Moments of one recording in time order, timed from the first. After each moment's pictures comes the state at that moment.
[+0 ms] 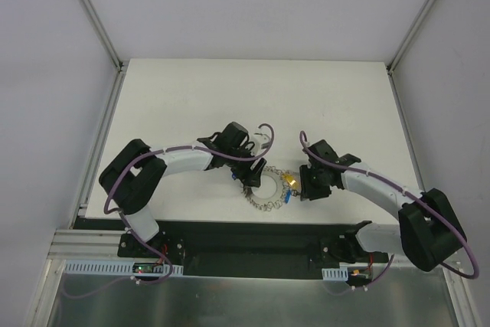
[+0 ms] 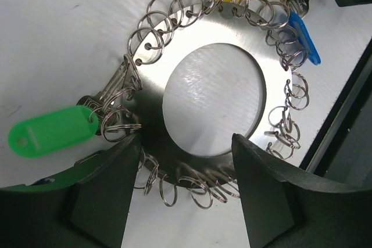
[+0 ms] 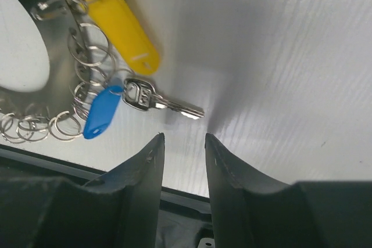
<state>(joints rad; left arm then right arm) -0.77 1.71 0.92 -0.16 0.46 -0.02 0.55 1.23 0.61 -0.65 -0.08 0.43</state>
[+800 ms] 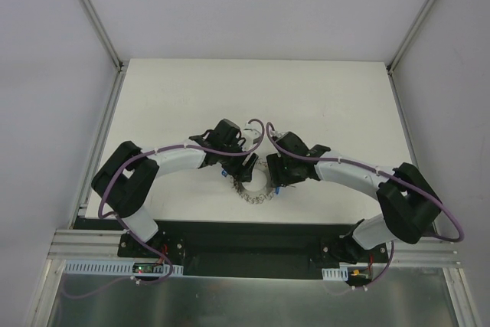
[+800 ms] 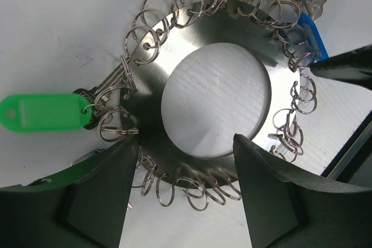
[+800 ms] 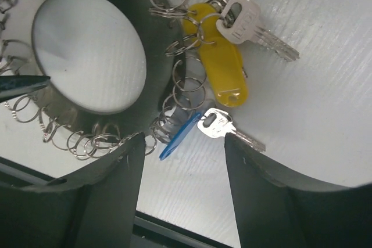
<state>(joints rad) -0.69 1.66 0.89 -0.21 0.39 -0.02 0.78 1.47 0.83 -0.48 0.00 0.46</state>
